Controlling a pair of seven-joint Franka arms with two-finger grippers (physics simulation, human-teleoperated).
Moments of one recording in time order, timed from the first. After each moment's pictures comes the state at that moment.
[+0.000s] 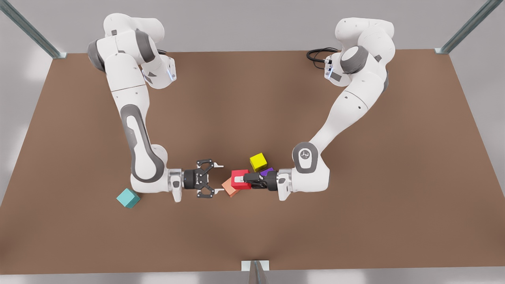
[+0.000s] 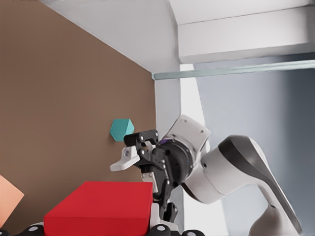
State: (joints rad) left arm -0.12 1.08 -0.72 -1.08 -0.91 2.36 0.31; right arm 0.30 0.73 -0.04 -1.51 1.59 1.81 -2.03
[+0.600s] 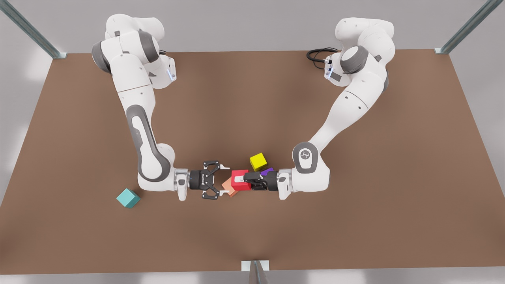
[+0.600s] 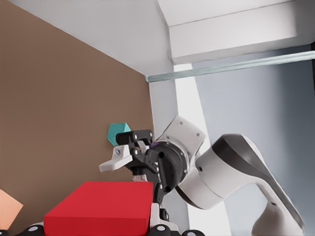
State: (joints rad) left arm -0.12 1.08 -0.72 -1.08 -0.93 2.37 0.40; right arm 0.33 0.75 -0.04 -1.50 1.67 1.87 -2.15
